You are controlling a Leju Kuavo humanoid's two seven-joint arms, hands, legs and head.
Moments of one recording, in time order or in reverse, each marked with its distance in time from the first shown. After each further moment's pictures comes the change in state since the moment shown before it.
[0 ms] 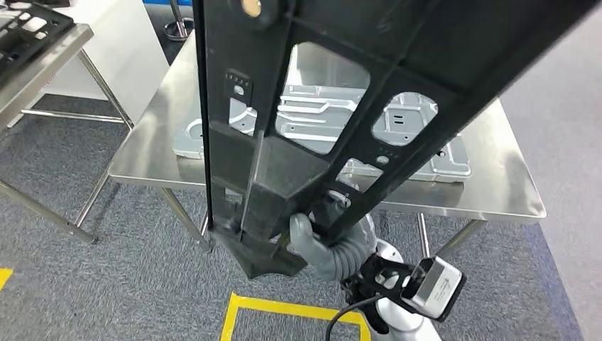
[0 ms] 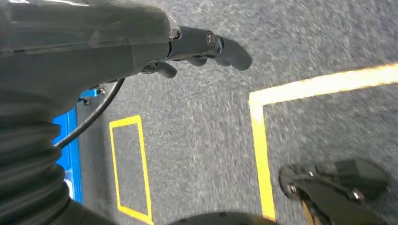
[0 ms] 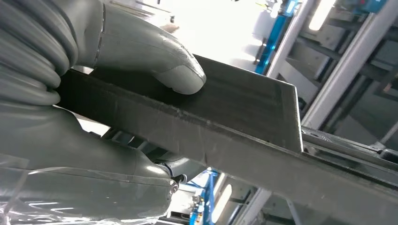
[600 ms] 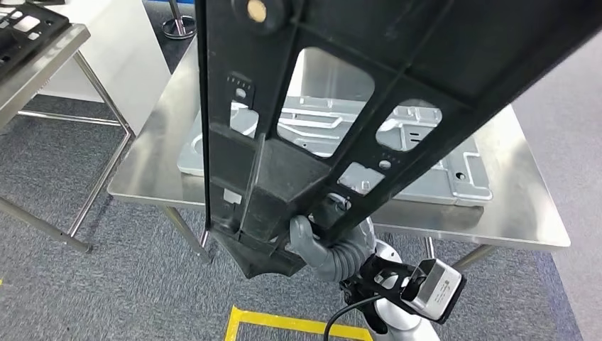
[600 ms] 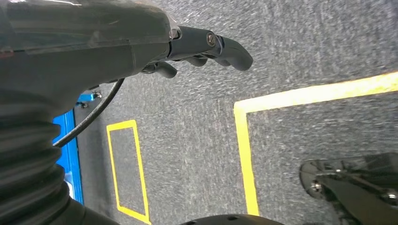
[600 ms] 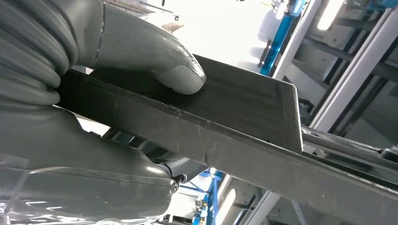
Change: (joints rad) left arm 0.001 0.001 0.000 0.000 0.001 0.003 0.001; right arm 0.005 -0.001 0.001 0.010 -0.003 -0.005 -0.023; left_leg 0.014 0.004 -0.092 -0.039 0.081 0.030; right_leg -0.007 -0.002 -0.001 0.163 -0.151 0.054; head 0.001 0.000
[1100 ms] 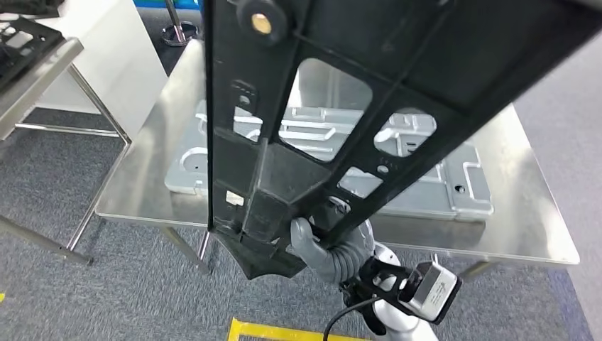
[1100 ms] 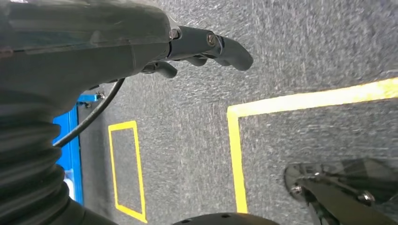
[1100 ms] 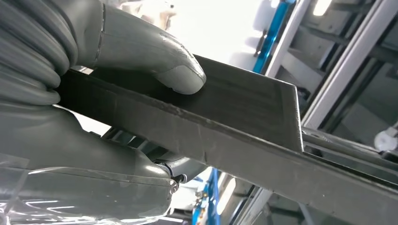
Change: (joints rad) left arm -0.001 0.001 0.000 0.000 0.001 0.000 0.010; right arm 0.015 -0.007 0.000 0.011 0.013 -0.009 -0.021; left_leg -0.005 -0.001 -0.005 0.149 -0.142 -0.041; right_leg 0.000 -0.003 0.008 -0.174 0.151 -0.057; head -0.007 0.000
